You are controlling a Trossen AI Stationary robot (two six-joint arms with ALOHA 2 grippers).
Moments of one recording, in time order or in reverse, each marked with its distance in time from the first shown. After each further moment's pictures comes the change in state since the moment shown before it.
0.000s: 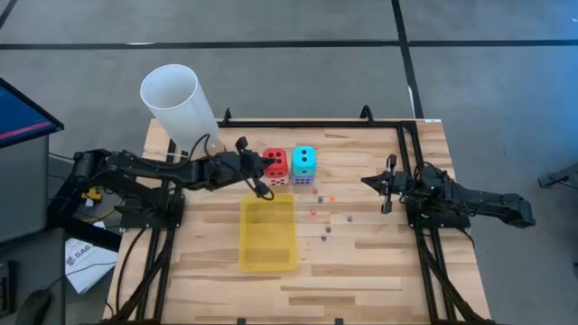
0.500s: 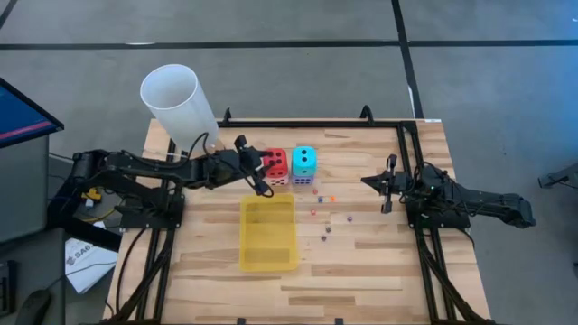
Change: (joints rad) left arm 0.009 -0.007 0.000 -0.005 0.001 0.000; right arm 0.000 0.000 0.000 0.000 0.002 0.000
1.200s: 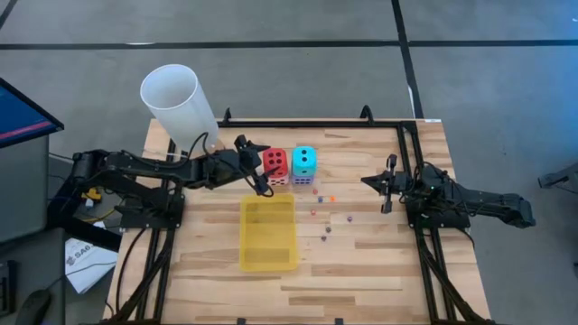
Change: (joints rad) left arm -0.003 0.000 0.000 0.008 0.001 -0.003; right arm 0.001 0.000 0.000 0.000 0.000 0.000
